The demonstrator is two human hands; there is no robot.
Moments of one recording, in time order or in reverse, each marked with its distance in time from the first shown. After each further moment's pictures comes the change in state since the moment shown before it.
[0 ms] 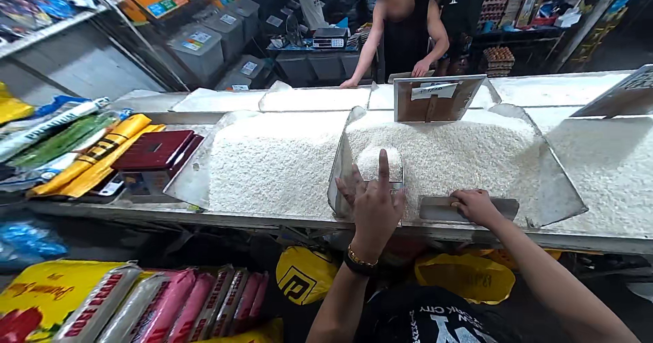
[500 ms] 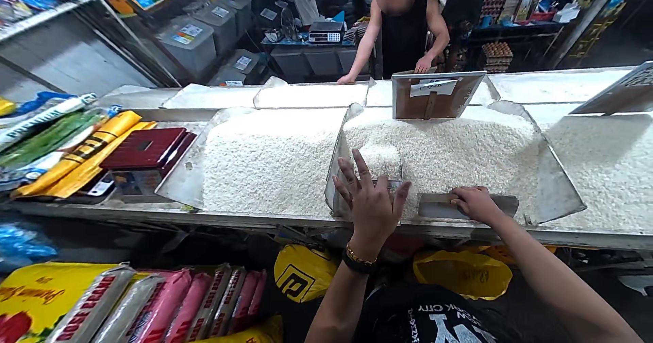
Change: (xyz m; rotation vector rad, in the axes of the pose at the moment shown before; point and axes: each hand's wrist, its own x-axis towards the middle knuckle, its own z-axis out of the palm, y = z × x) left_hand 0.002 -0.003 0.006 -0.061 0.049 -0.021; right_hand 0.002 0.004 -0.005 0.004 -0.014 0.004
